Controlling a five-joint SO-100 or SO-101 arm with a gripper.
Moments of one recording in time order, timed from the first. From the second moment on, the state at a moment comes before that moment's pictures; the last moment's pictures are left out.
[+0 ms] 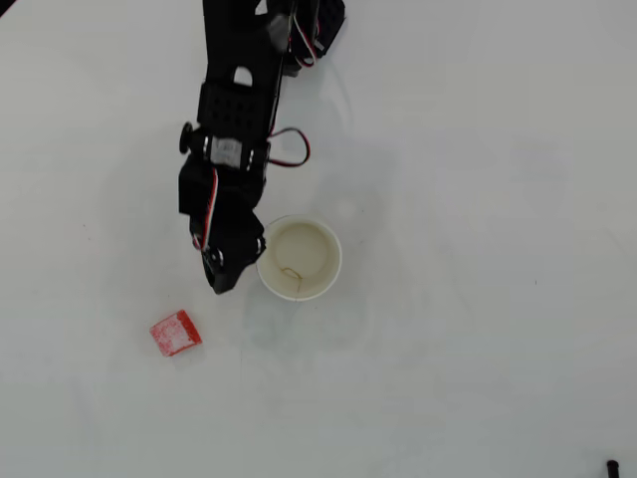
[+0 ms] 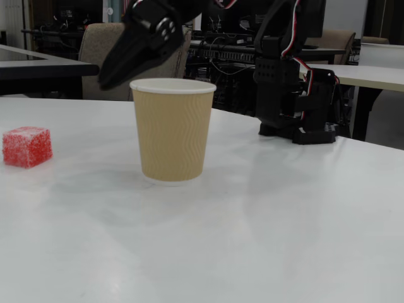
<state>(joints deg) 18.5 114.8 129.6 8.3 -53.6</state>
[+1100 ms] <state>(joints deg) 21.4 95.5 108.1 14.8 -87.5</state>
